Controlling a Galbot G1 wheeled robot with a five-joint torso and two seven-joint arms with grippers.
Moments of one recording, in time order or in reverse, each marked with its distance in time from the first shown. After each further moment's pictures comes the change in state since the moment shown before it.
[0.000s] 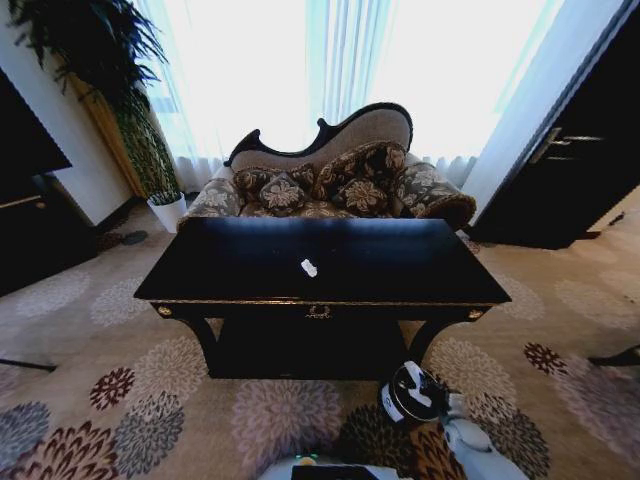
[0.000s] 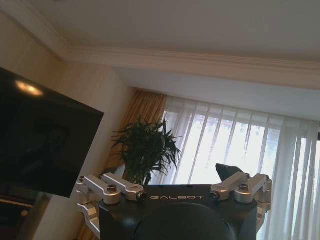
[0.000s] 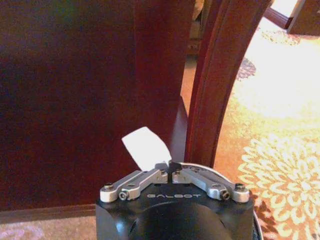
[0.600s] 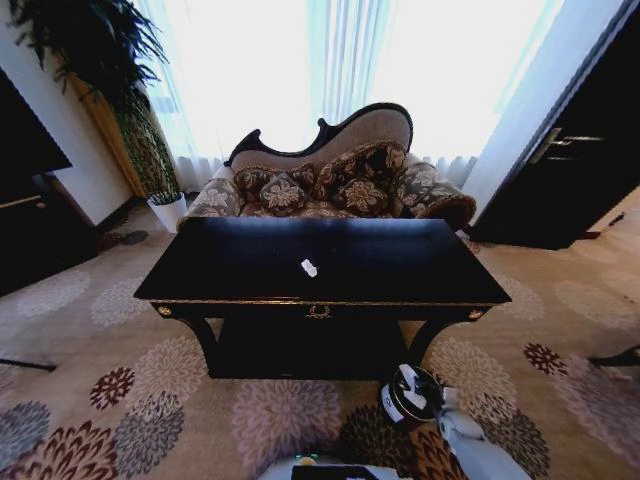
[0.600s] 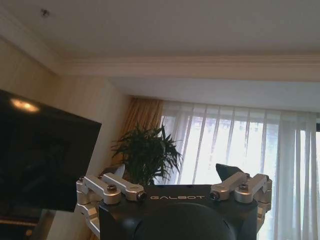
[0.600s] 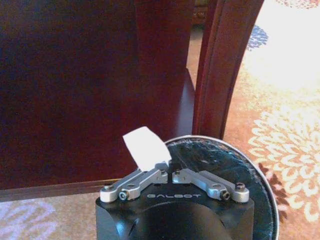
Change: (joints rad) left arm 0.008 0.024 -0.011 0.008 0.074 -0.005 0.024; right arm 0.088 0.014 -0.050 -0.144 0.034 -0.042 -0.047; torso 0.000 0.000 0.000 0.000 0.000
